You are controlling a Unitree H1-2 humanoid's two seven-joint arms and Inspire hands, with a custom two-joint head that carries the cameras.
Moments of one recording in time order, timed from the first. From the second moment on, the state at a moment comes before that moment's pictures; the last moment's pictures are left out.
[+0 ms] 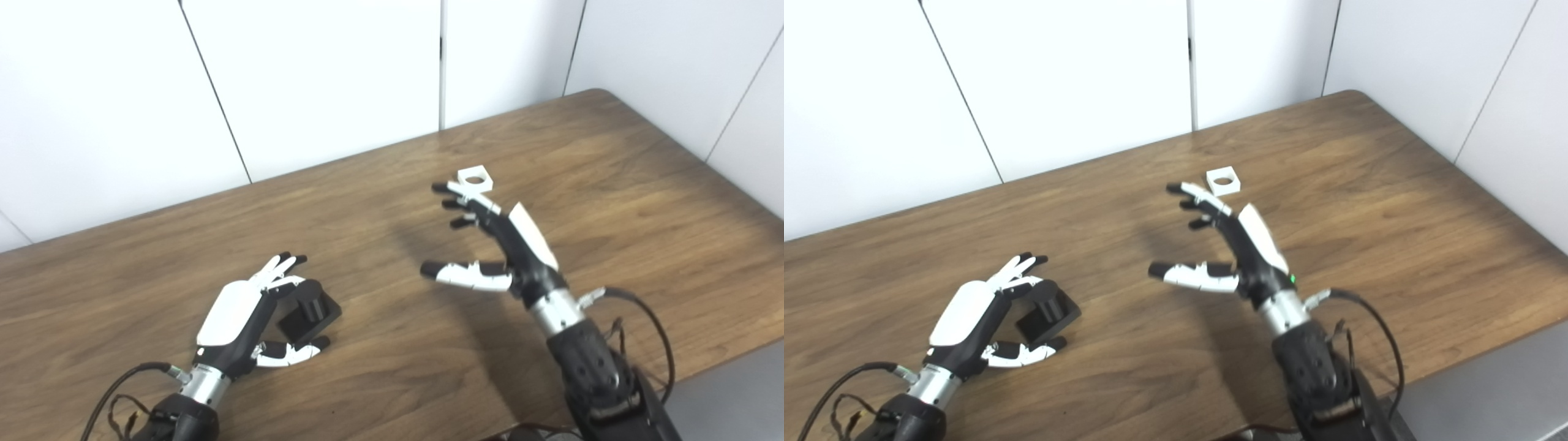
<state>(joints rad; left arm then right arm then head) -0.31 0.31 -0.45 0.24 0.64 -0.27 0.04 -0.02 -0.17 -0.05 -0.40 -0.38 0.07 0.02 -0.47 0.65</state>
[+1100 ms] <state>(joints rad) -0.30 0.30 -0.44 0.25 0.62 -0.29 0.03 -0.08 -0.33 -0.13 -0.35 -0.32 0.08 0.04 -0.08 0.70</state>
